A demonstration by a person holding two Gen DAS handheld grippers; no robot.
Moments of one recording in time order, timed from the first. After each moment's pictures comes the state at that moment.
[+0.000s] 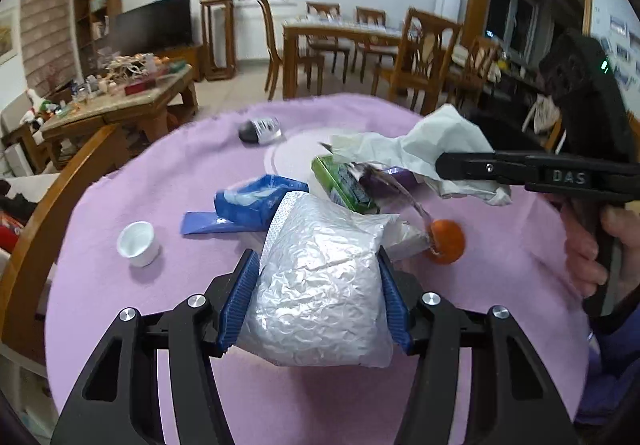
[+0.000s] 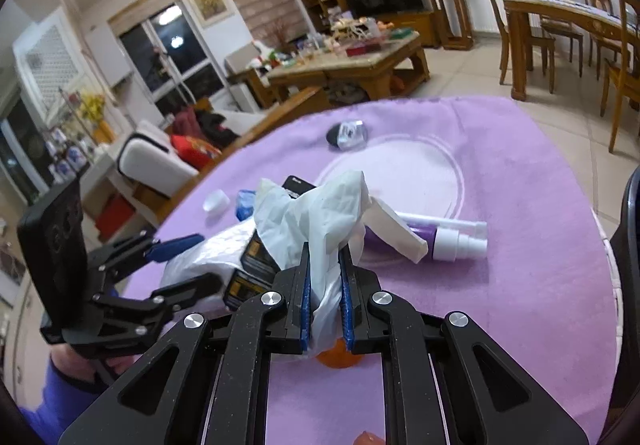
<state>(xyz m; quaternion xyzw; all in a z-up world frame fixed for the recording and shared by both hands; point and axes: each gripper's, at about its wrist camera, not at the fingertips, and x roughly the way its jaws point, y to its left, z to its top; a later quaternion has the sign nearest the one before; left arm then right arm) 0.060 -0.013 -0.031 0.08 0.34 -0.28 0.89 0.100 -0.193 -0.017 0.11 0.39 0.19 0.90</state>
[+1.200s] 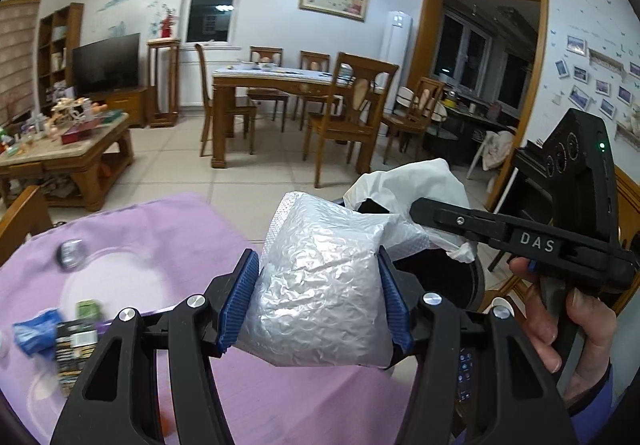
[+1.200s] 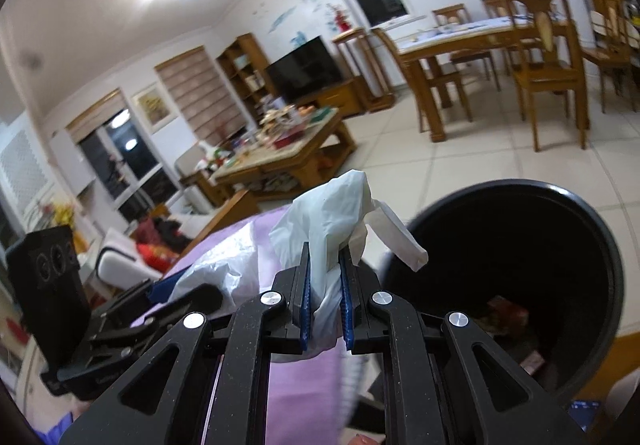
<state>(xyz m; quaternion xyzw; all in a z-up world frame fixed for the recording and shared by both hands) 0.045 -0.264 0.032 0.04 0.28 -0.37 0.88 -0.017 -0.445 0.054 0.21 0.27 0.06 0.94</state>
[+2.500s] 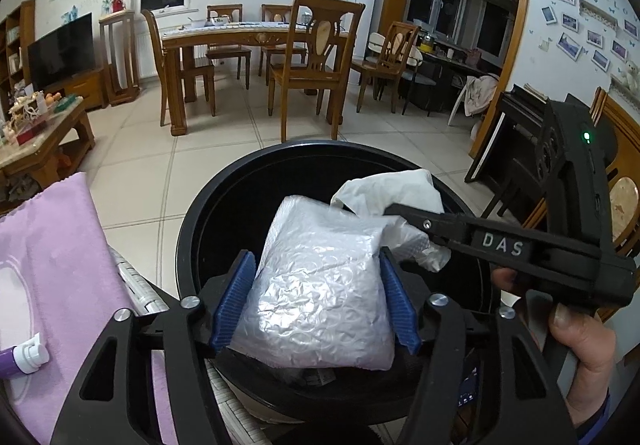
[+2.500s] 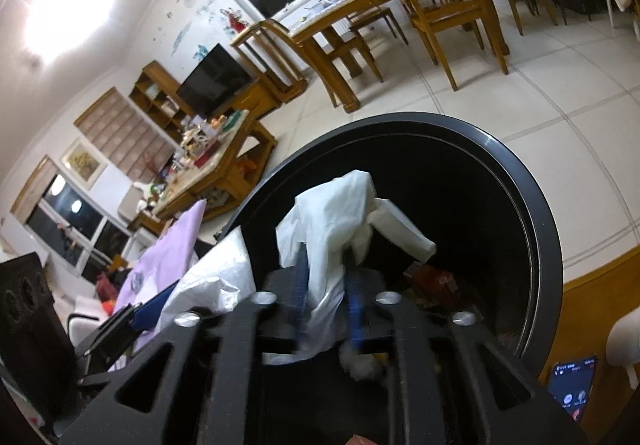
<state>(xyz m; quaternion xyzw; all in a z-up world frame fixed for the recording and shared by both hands) 0.066 -0.390 -0.036 0.10 0.34 -0.41 0.84 -0.006 -0.559 -0.053 0.33 0.31 -0.07 0.89</state>
